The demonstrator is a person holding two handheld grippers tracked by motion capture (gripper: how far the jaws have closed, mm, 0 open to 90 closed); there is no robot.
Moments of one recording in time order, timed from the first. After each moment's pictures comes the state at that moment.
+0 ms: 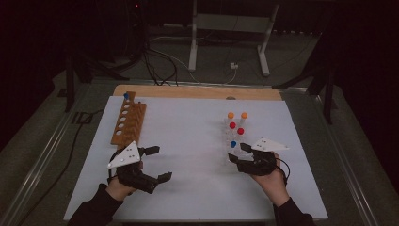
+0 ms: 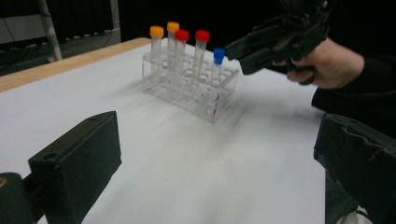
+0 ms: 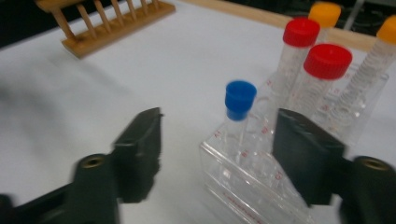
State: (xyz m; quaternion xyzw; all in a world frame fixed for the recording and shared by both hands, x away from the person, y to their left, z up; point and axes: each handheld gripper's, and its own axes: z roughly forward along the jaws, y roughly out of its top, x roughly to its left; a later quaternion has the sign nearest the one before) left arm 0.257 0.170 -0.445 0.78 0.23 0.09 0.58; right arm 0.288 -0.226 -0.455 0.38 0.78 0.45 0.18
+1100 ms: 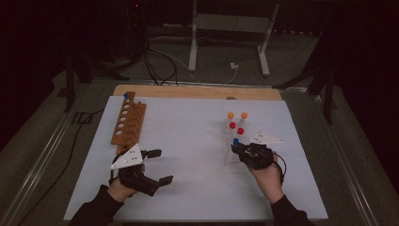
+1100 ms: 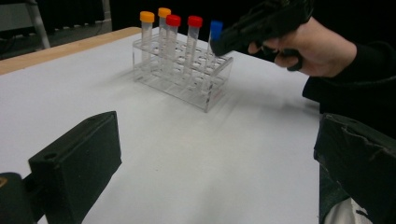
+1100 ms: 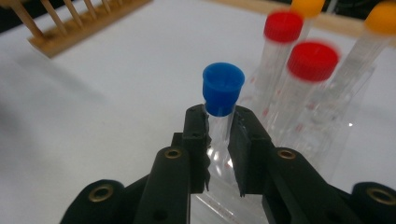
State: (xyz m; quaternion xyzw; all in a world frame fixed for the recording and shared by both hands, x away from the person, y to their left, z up) left arm 0.258 0.167 -0.450 0.79 0.22 0.08 0.57; right arm 0.301 -0.221 -0.449 0.41 0.78 0.44 0.18
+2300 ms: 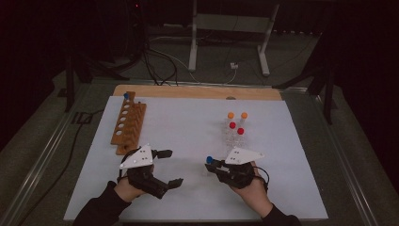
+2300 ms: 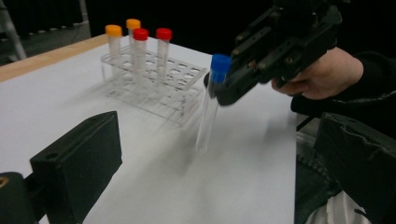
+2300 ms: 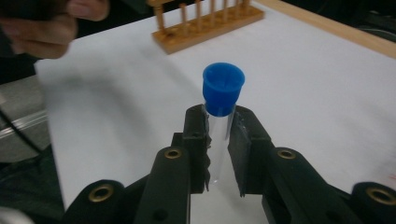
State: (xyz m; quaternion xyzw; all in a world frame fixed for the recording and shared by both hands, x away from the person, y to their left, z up) left arm 0.253 0.137 -0.431 0.80 0.19 0.06 0.57; right arm 0.255 -0.158 -0.439 0.26 0.83 0.48 0.12
